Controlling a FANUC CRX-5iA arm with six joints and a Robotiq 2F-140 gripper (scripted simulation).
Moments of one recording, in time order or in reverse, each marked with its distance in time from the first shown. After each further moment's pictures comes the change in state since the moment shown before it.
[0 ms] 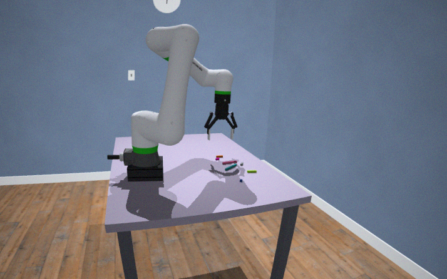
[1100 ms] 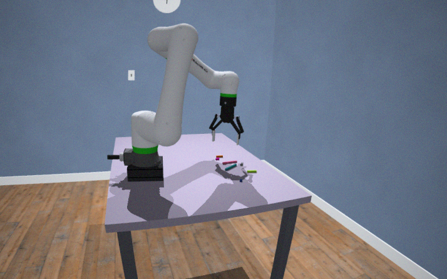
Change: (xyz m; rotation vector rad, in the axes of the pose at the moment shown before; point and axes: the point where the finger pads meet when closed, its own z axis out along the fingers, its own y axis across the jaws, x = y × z) arm 0.049 -0.015 0.009 -0.007 -0.006 0.640
